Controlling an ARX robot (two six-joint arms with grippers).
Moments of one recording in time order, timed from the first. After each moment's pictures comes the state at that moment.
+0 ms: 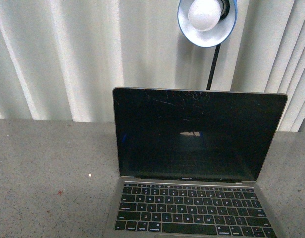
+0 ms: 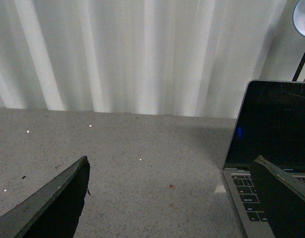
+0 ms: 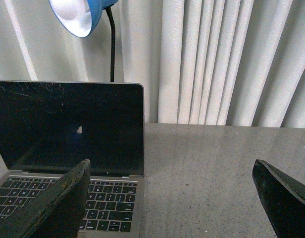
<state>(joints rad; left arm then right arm) 0.00 0.00 0.03 0.00 0.00 0.00 0.00 0.00 0.01 0.00 0.00 -0.01</state>
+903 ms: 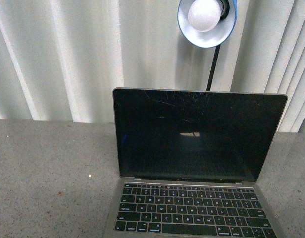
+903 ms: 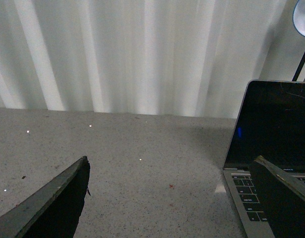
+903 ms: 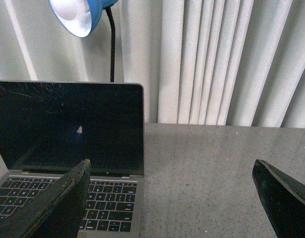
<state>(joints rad) 0.00 0.00 0.03 0.00 0.00 0.00 0.00 0.00 0.01 0.00 0.00 -0.01</state>
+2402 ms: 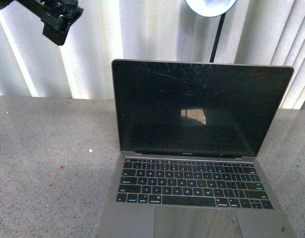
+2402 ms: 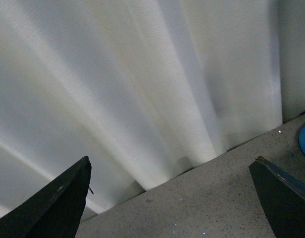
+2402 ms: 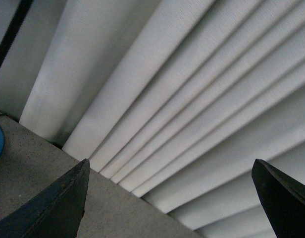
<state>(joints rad) -0.12 1.63 1.01 0.55 0.12 0.58 -0.20 1.66 1.05 0.49 -0.32 -0.79</state>
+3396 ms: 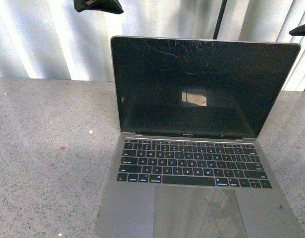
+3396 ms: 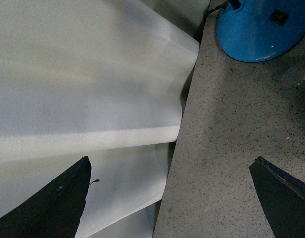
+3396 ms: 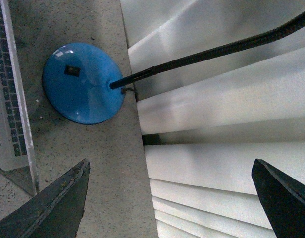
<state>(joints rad) -0.22 2.01 1.87 -0.47 0.18 1.23 -0.13 1.91 1.58 -0.36 -0.61 -1.43</state>
